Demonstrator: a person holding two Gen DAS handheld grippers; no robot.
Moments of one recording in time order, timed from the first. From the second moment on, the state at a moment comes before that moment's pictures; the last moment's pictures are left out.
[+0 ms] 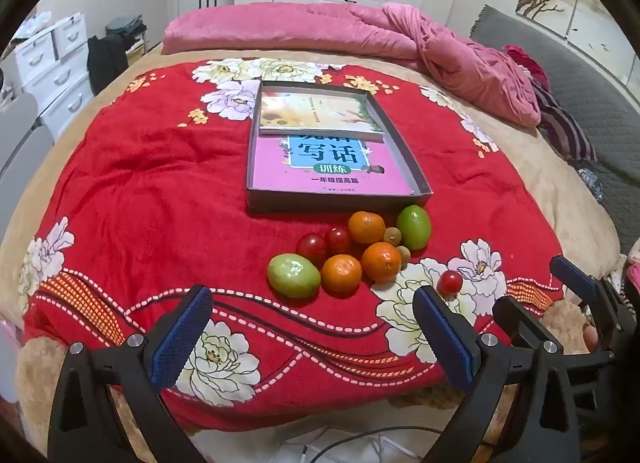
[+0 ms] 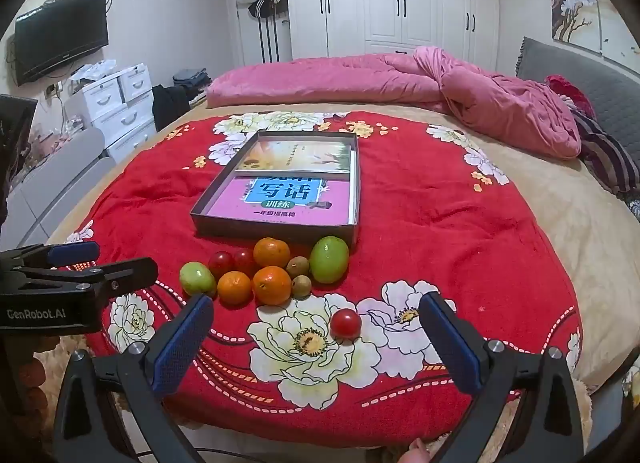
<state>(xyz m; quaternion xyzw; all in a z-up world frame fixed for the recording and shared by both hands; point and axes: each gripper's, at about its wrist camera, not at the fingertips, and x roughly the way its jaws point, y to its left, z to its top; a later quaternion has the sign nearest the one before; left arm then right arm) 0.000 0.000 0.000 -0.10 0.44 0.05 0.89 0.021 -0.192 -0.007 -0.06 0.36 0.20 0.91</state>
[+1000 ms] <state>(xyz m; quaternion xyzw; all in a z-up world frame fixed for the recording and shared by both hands) 0.003 0.001 -0.003 -0.10 0.44 0.05 0.89 0.023 -0.192 -0.006 -0.06 0.36 0.20 0.91</state>
